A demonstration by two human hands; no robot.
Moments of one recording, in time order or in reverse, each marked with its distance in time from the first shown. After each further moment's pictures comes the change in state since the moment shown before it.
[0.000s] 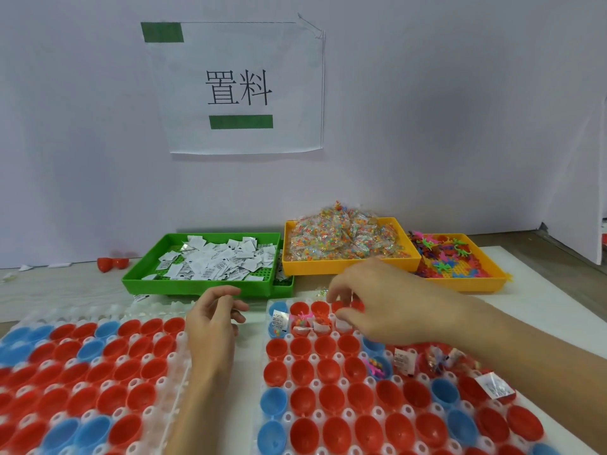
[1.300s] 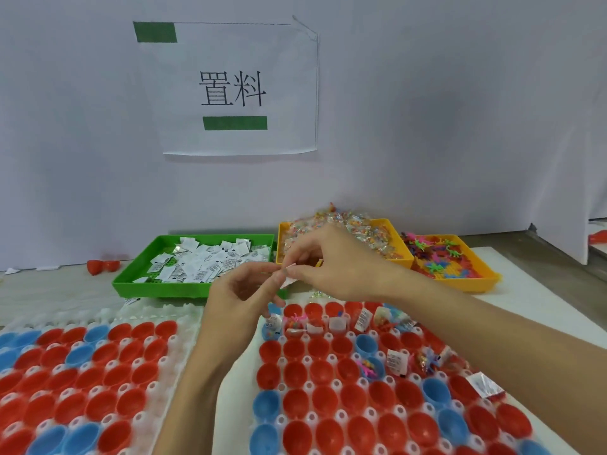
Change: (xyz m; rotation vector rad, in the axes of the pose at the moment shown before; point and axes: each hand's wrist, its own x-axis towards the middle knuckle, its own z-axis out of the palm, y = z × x) left_hand -0.016 0.064 0.024 0.061 -0.435 0.125; right_hand 0.056 -0.011 -0.001 0.474 0.246 -0.134
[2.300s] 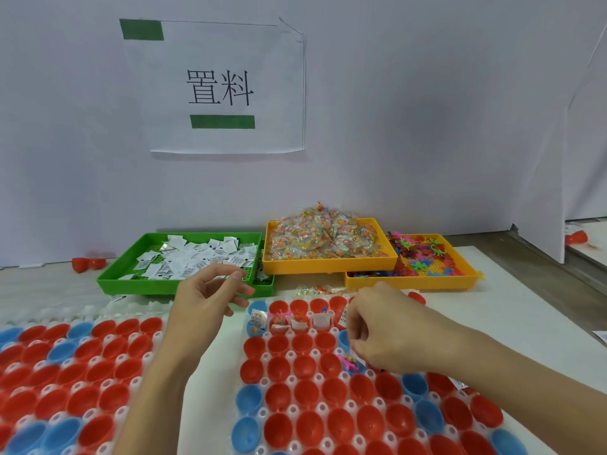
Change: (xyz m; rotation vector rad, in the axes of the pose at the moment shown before) left_hand 0.000 -0.010 -0.018 0.094 0.106 -0.117; right_hand -0.093 0.021 -0.008 -0.439 -0.208 0.343
